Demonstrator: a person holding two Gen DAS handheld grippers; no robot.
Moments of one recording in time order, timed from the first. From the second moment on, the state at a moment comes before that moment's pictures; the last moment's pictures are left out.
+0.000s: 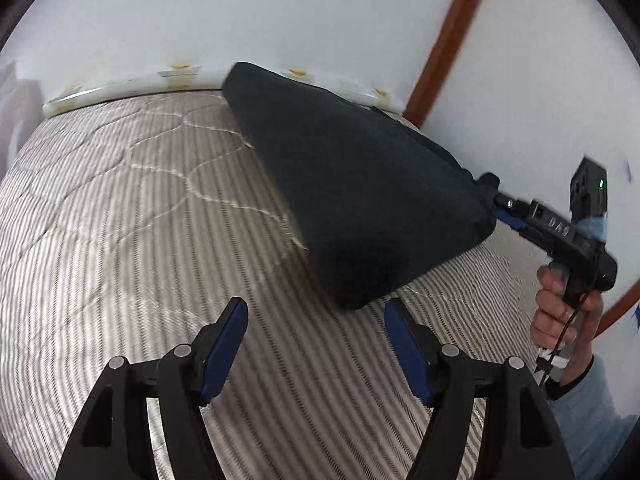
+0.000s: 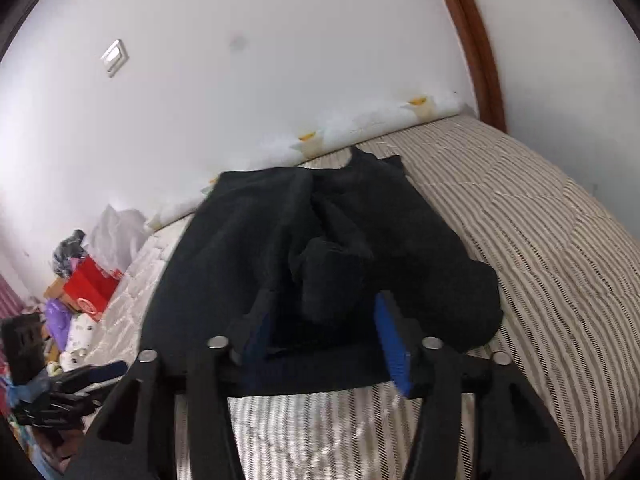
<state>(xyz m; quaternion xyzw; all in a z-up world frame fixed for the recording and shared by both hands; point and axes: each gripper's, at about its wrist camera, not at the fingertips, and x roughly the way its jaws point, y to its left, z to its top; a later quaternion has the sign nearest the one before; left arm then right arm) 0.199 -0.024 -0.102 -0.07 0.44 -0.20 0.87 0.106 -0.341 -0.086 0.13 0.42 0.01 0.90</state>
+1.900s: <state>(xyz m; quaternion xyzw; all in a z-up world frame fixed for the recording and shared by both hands) 0.233 0.009 -0.096 -0.07 0.42 -0.07 0.90 0.162 -0.295 -0.139 0.13 0.46 -0.01 0.88</state>
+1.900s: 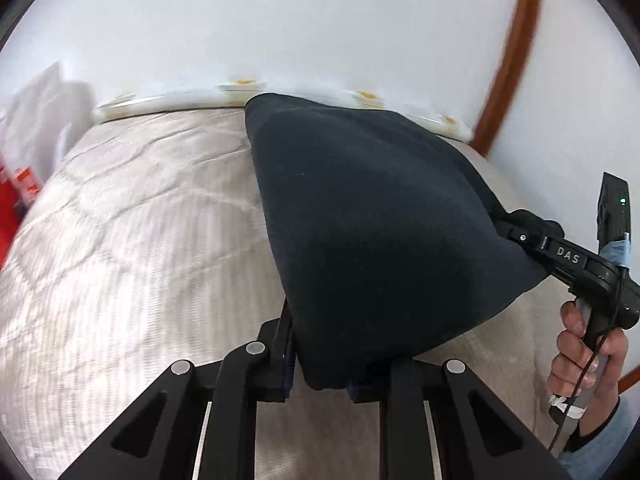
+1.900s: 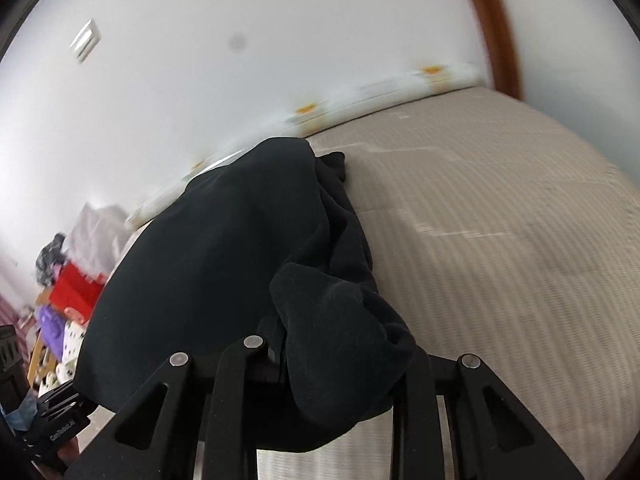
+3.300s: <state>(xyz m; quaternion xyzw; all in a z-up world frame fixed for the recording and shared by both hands) 0.205 0.075 -0.093 -0.10 0.44 -0.10 0.89 0.151 -0.279 -0.126 0.08 0.45 0.08 0.88</state>
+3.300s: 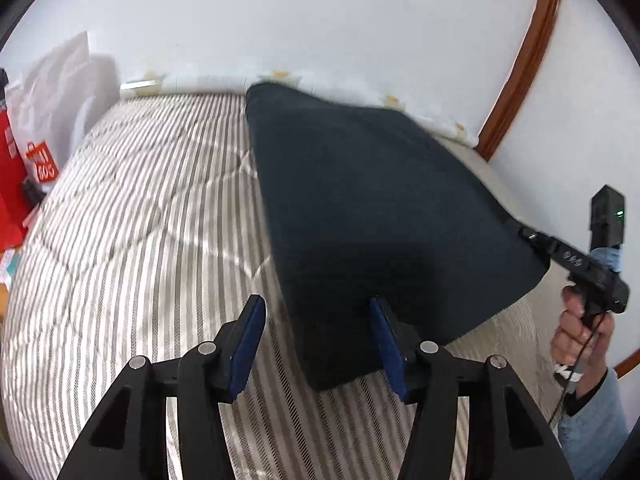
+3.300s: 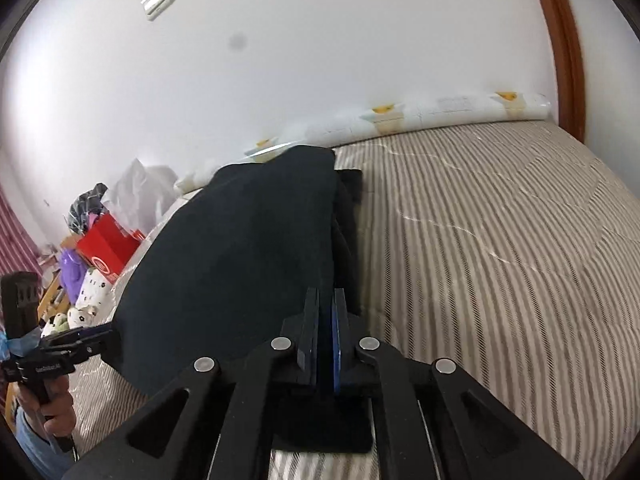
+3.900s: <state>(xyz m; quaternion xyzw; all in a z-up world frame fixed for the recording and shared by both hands) 0.223 0.090 -0.065 -0.09 0.42 -0.07 0.90 0.161 -0.254 -0.079 -0.04 0.45 0.03 0.89</state>
